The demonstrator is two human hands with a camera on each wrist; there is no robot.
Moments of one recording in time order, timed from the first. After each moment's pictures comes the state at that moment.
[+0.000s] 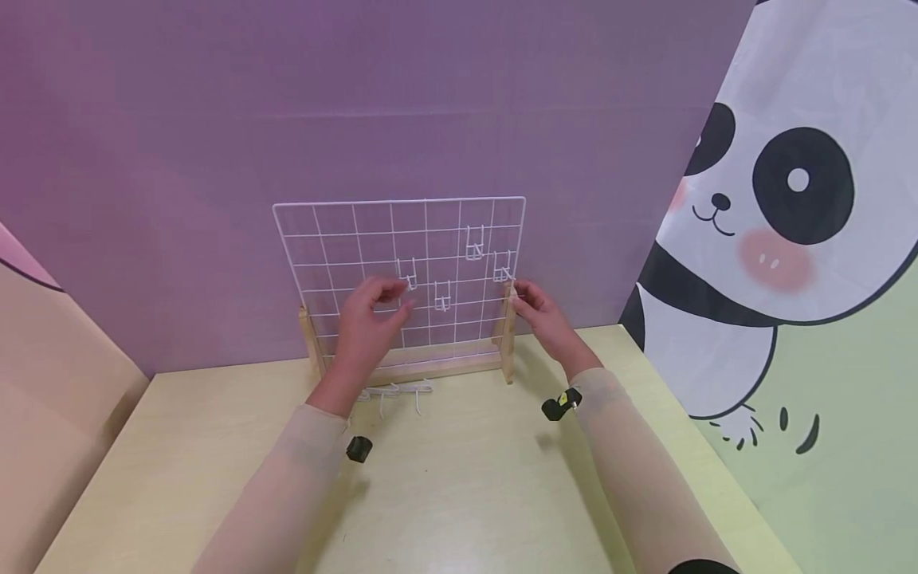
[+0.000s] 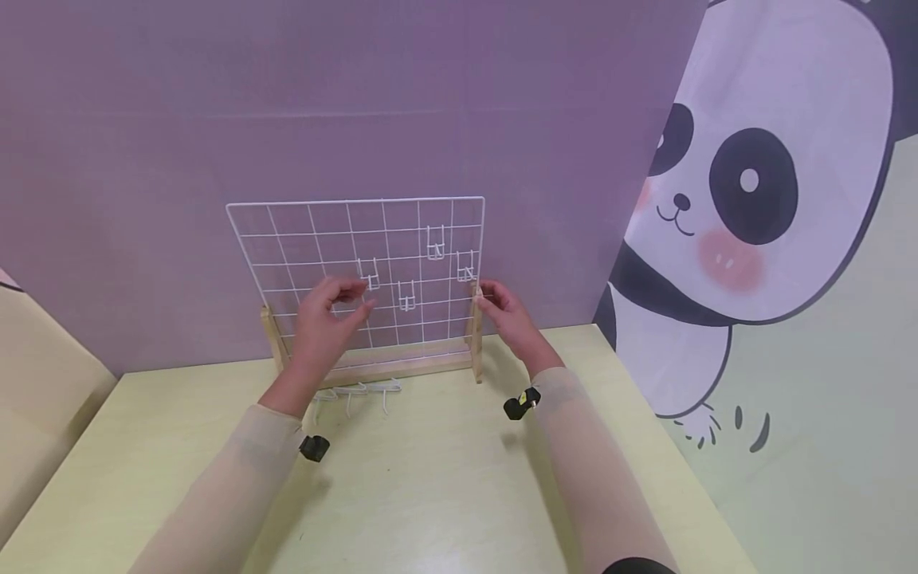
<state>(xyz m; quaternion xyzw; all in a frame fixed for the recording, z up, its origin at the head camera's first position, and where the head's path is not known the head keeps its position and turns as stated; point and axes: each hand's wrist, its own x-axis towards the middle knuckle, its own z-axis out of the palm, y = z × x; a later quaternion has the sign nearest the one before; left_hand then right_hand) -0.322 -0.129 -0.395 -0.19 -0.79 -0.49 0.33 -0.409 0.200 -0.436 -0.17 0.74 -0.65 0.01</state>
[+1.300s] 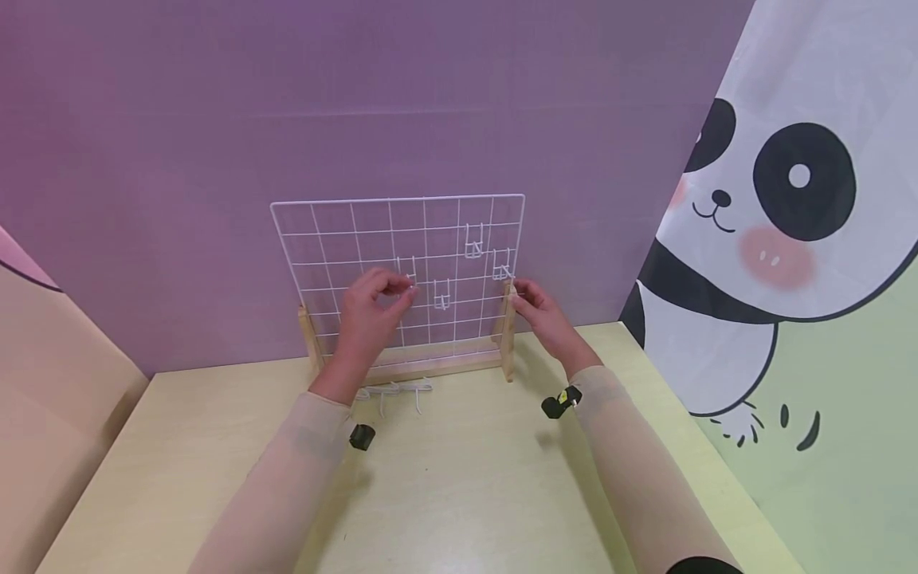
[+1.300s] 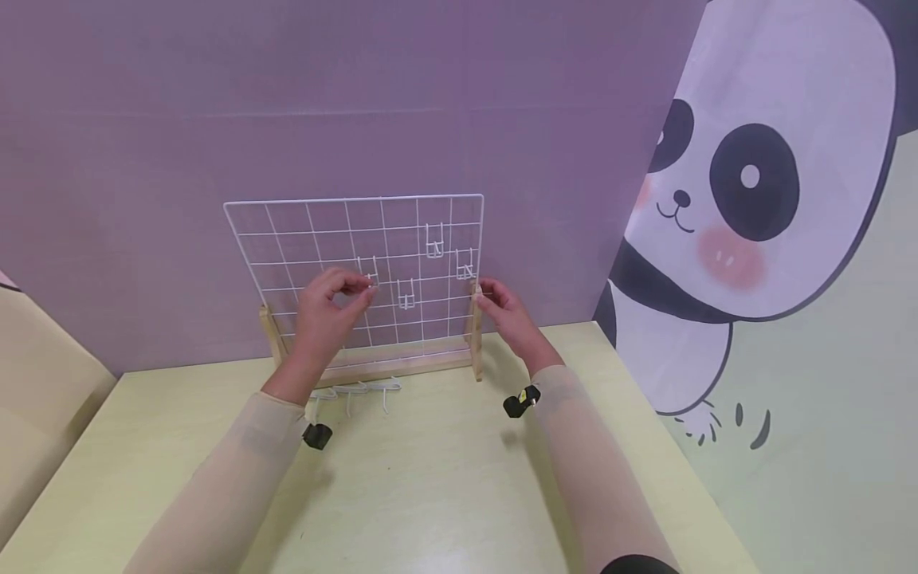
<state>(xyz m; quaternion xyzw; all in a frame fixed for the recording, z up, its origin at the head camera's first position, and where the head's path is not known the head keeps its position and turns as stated) -0.330 -0.123 -0.380 -0.22 -0.78 -0.47 0.35 -0.414 0.203 -0.441 -0.18 0.73 -0.65 0.01</state>
